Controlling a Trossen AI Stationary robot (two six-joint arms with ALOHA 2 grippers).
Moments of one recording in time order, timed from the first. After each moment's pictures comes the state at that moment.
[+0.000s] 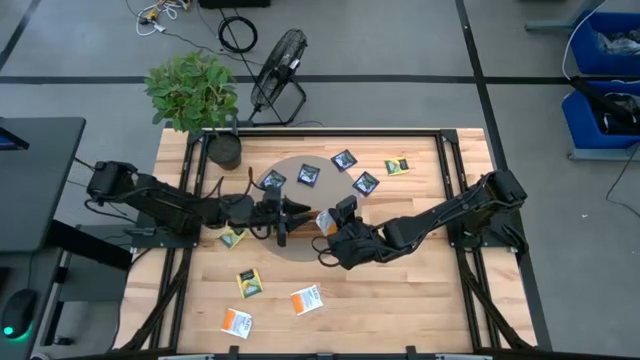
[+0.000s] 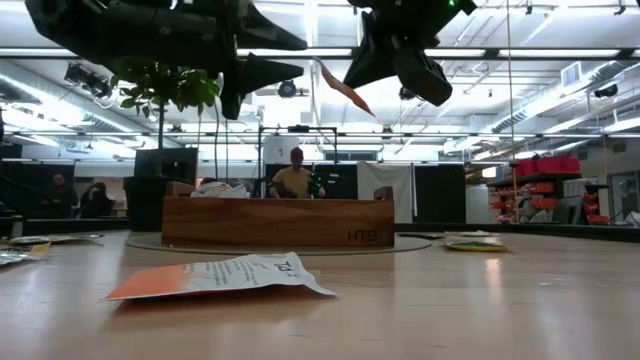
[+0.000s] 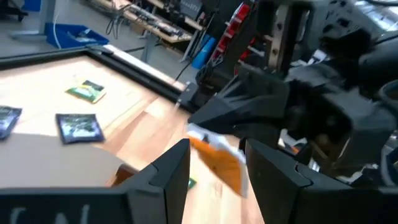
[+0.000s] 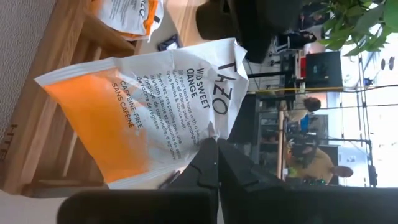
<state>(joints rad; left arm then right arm) -0.13 1.39 0.53 0.82 -0.26 -0.51 0.35 1.74 1.25 -0.39 0.98 -0.58</state>
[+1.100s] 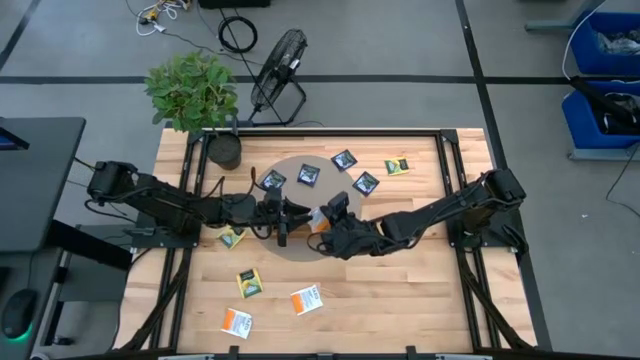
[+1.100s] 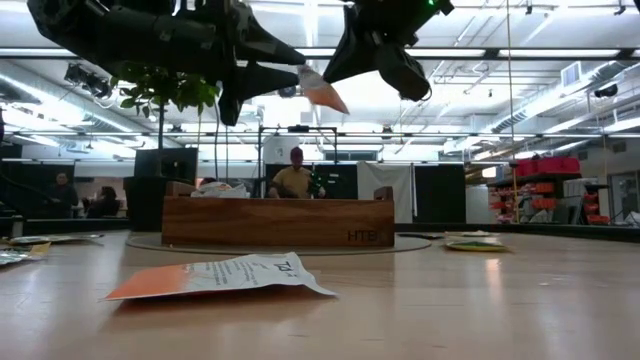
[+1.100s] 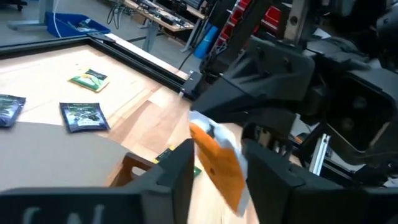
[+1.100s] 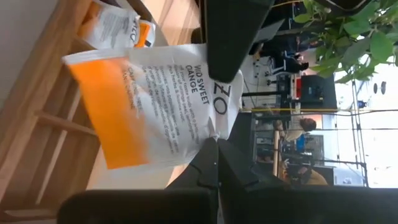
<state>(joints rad) -0.11 1.39 0.52 0.77 -0.23 -0.50 0.32 1.74 1.25 -0.23 0.90 -0.77</state>
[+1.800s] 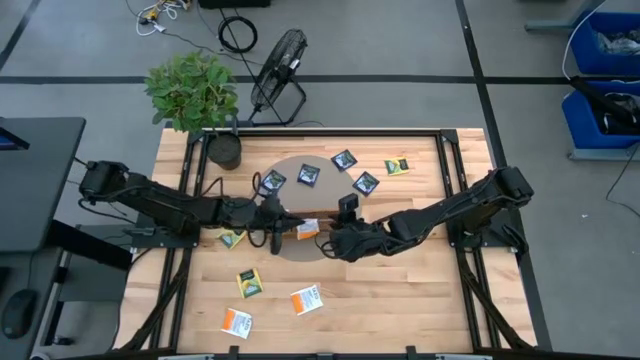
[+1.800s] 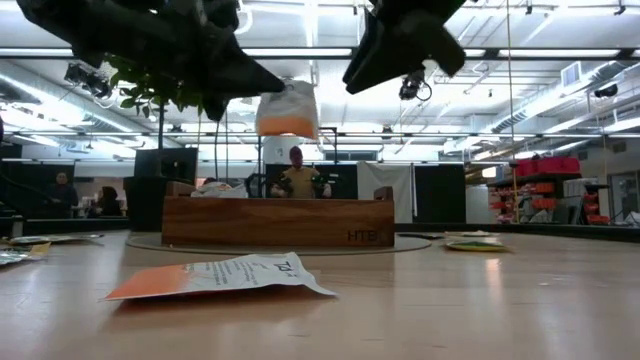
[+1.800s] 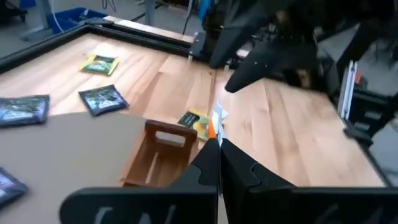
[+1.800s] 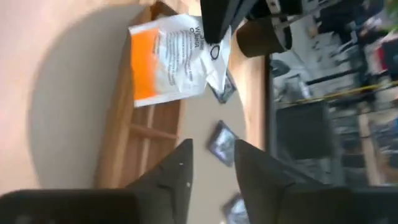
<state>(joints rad) -0.15 1.29 0.52 0.50 -0.24 -0.27 0.33 1.67 1.25 -0.45 0.70 -0.34</state>
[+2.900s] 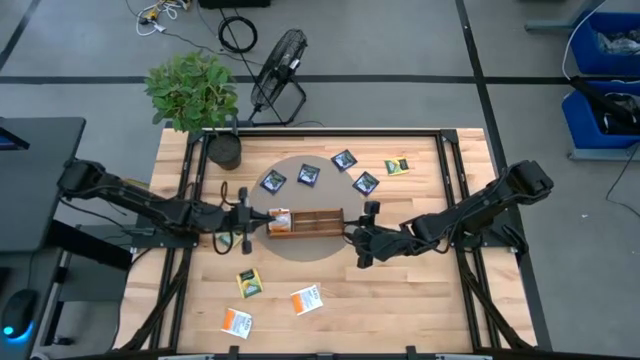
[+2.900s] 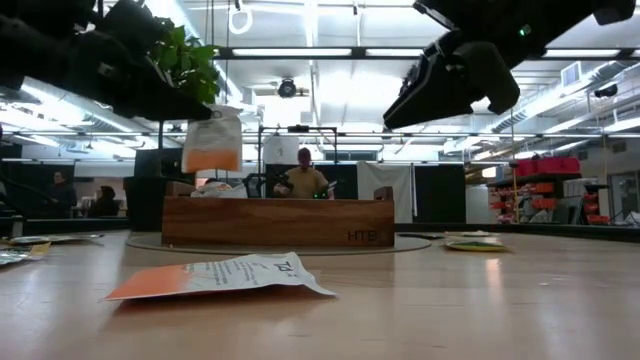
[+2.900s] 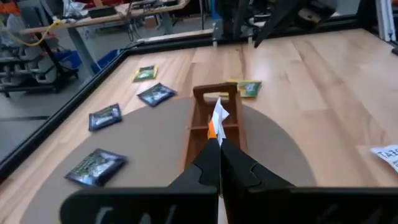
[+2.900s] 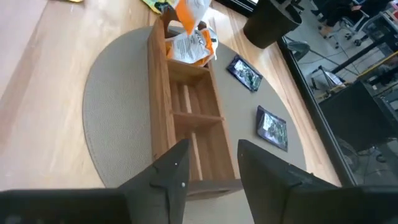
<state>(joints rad) -0.23 0.93 0.21 0.45 -0.42 0.05 0.37 1.51 0.79 0.04 0.67 -0.10</state>
